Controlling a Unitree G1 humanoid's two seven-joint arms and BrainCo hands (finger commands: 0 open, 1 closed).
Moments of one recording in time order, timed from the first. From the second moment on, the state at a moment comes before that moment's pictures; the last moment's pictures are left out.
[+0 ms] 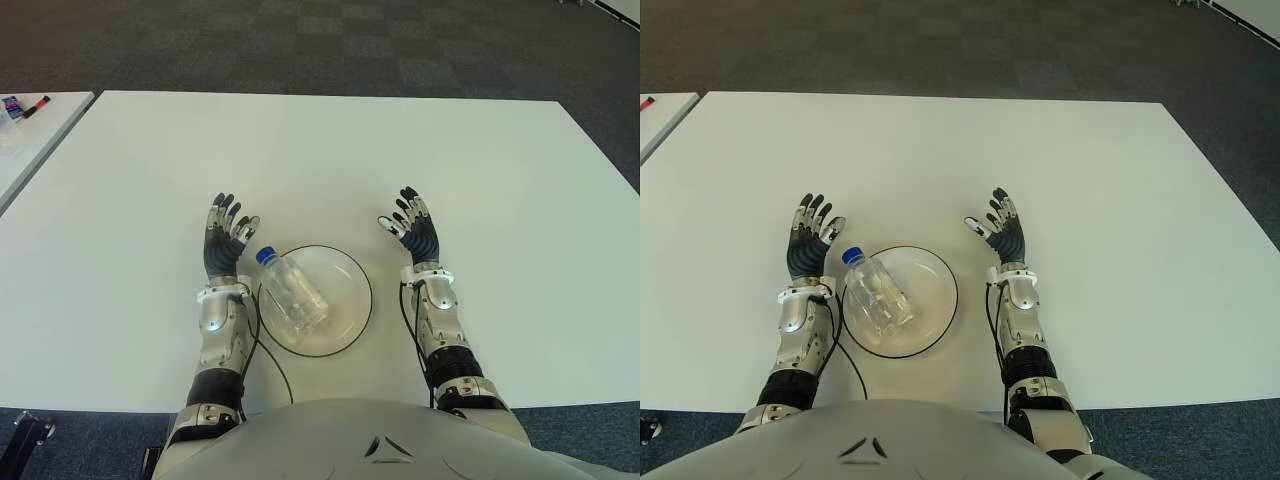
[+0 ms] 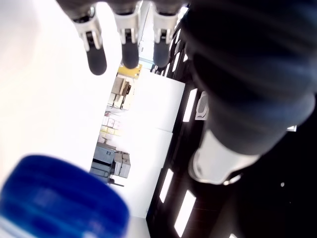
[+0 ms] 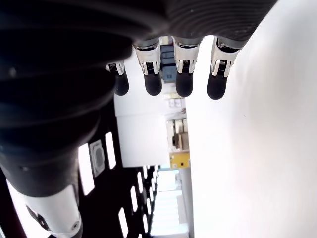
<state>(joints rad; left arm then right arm) 0.02 -0.07 0.12 0.46 -0.28 -0.52 -0.04 -0.14 0.01 -0.07 0.56 0.09 -0.41 0.05</state>
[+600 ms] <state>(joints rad) 0.01 -0.07 0.15 0.50 -0.32 -0.54 -0.06 -0.12 0.05 -0.10 0.54 0.12 -0.38 0.06</state>
